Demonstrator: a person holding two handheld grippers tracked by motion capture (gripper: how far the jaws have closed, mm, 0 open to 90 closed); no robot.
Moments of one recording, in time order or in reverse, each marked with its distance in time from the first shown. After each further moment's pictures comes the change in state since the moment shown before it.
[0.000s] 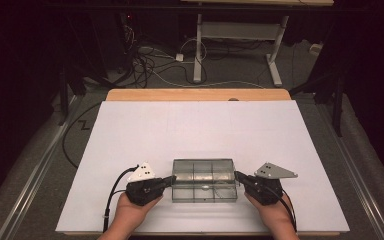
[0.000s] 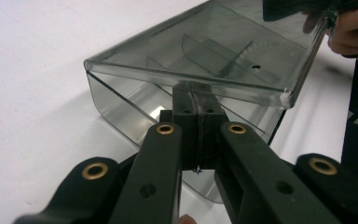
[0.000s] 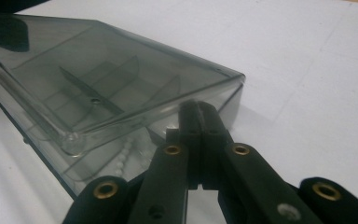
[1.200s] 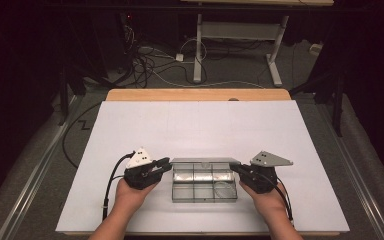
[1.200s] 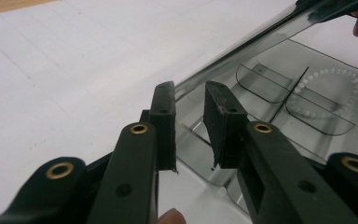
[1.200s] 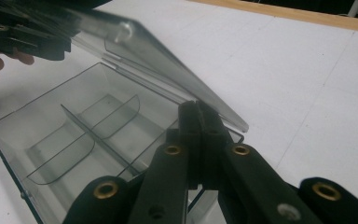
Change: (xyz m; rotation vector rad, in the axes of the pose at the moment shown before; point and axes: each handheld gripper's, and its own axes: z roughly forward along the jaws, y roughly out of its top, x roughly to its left) left arm 0.032 0.016 0.001 -0.041 0.113 0.022; right arm -0.002 0.028 0.014 -0.044 0.027 -0.001
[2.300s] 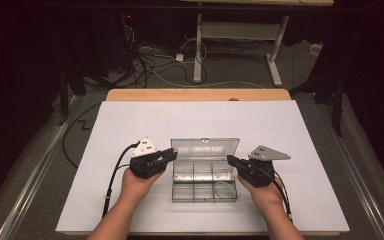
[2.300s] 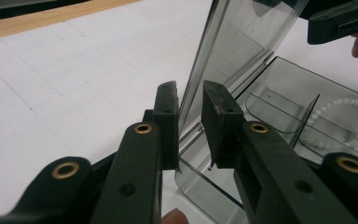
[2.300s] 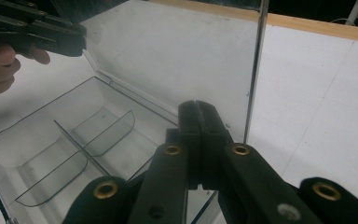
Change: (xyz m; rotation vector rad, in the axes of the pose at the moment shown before) left arm 0.011 0.024 0.019 -0.048 -0.015 0.008; right arm -0.006 0.010 0.009 -0.018 0.002 0.008
